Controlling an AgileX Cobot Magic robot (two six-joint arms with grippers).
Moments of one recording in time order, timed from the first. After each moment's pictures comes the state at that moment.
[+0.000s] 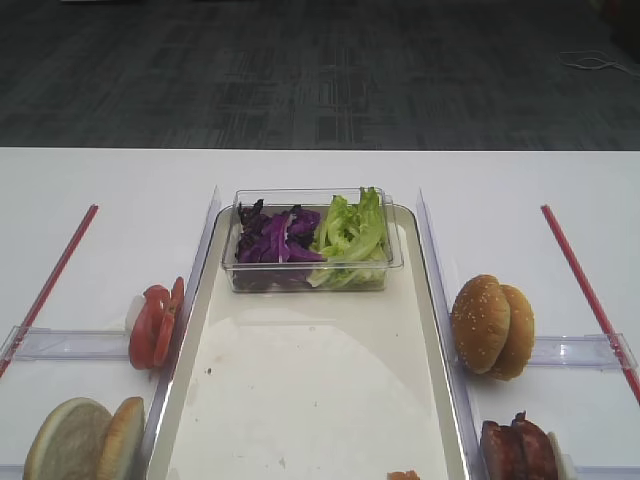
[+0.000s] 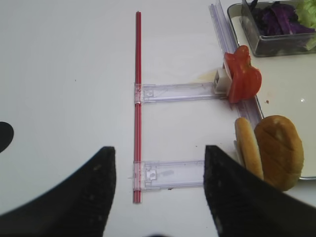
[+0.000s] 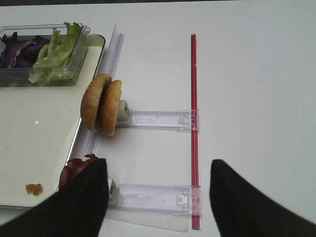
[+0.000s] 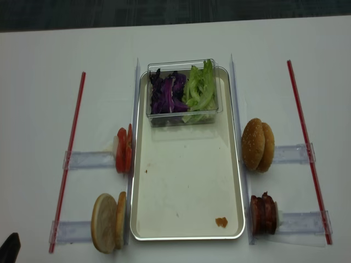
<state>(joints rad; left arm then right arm) -0.02 -0.02 -0.49 0.03 1.17 -0.05 0.00 -0.02 -0.48 0.16 1.12 -0.03</state>
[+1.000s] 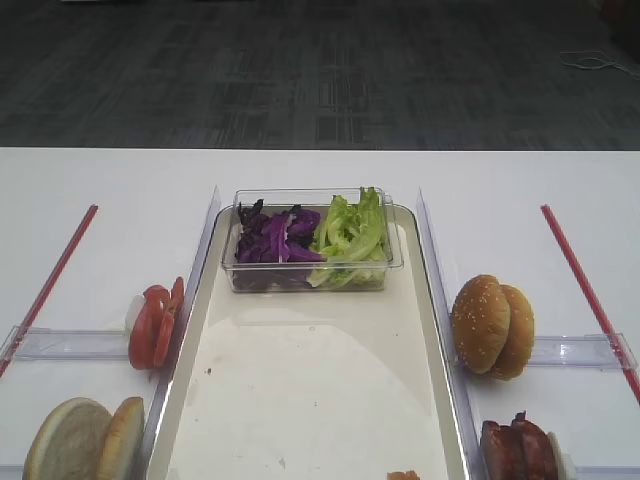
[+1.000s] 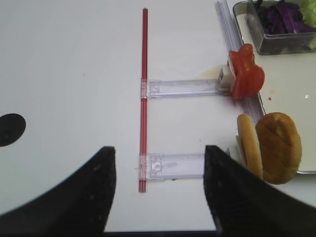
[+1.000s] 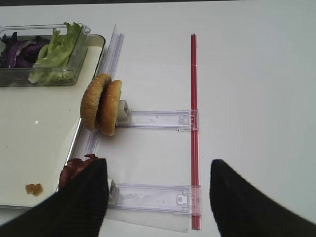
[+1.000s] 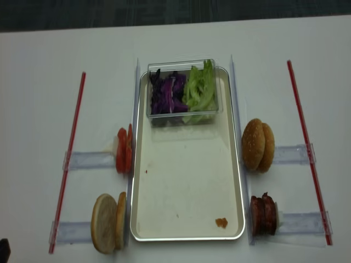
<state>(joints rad) -0.02 0.00 -0.56 0.06 1.24 -0.07 0.00 -0.02 -0.48 0.16 1.12 -0.03</state>
